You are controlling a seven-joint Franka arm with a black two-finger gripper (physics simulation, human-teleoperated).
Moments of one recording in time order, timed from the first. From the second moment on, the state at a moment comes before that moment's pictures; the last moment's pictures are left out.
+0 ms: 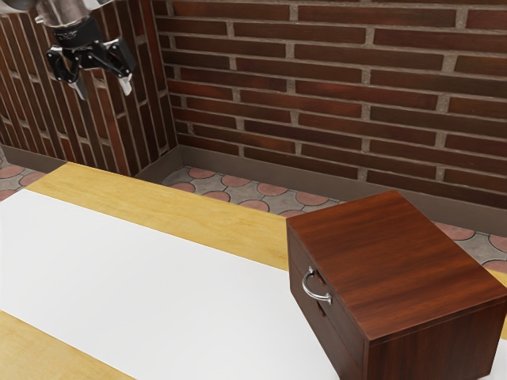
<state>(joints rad) 0.38 -0.04 -0.21 -1.50 -0.04 1.61 -0.21</state>
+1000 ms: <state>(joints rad) 0.36 -0.22 -0.32 -1.83 -0.18 1.77 -0.65</state>
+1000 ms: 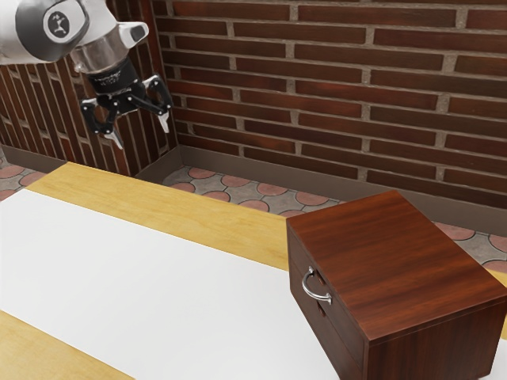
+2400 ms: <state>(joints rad) 0.36 -0.14 -0.73 -2.28 -0.66 2.54 -0.83</state>
